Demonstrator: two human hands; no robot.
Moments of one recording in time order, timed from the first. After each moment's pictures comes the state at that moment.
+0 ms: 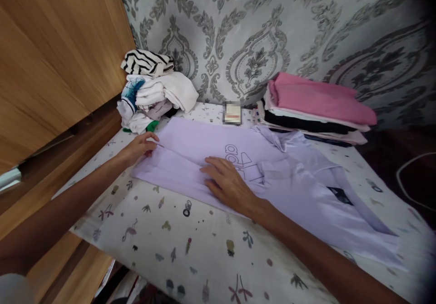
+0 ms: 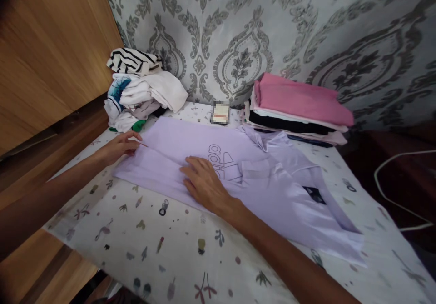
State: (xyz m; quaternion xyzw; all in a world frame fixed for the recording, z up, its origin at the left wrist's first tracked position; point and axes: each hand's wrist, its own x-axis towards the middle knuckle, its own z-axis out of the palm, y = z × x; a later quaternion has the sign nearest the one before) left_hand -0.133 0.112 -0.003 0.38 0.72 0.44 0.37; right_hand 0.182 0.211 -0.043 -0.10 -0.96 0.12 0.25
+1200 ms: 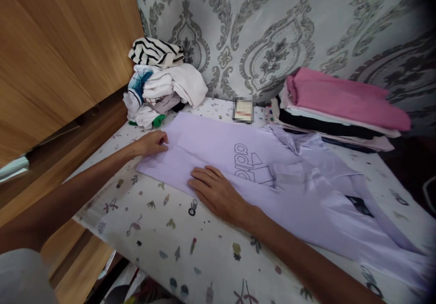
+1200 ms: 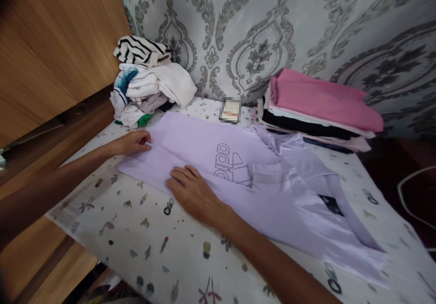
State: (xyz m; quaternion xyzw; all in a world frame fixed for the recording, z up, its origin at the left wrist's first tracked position) left_hand -0.154 0.131 -0.005 0.62 0.74 0.17 0.20; right_hand 0.154 0.180 -0.047 0.01 -0.97 0.10 0.23
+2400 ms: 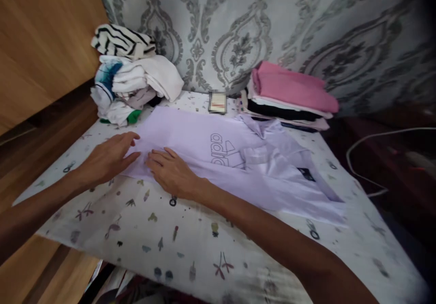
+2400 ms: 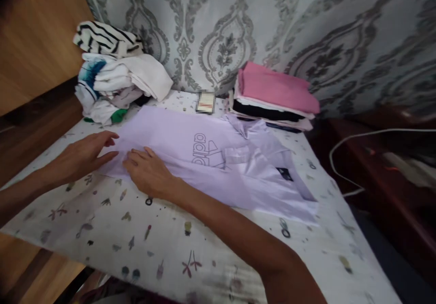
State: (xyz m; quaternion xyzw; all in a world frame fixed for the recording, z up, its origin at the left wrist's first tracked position) left_hand -0.103 0.064 0.017 0.62 0.78 0.09 0.05; right_hand 0.092 0.163 -0.027 -0.03 -0.99 0.08 0.15
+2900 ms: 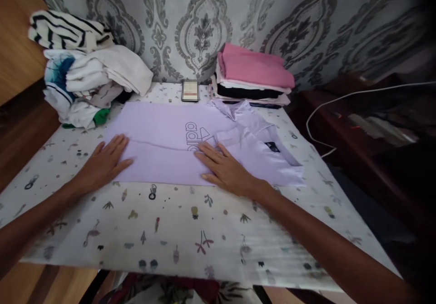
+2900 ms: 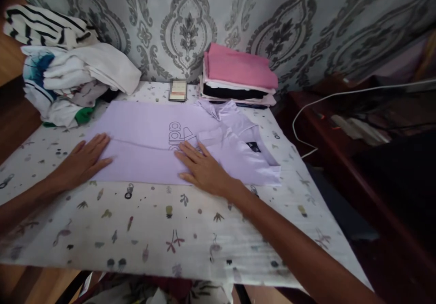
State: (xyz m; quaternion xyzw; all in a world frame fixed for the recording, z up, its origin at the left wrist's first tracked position) left_hand -0.109 0.075 -0.044 0.69 0.72 -0.03 0.01; right_hand 0.286 0.215 -0.057 -0.18 -0.97 0.09 0.11
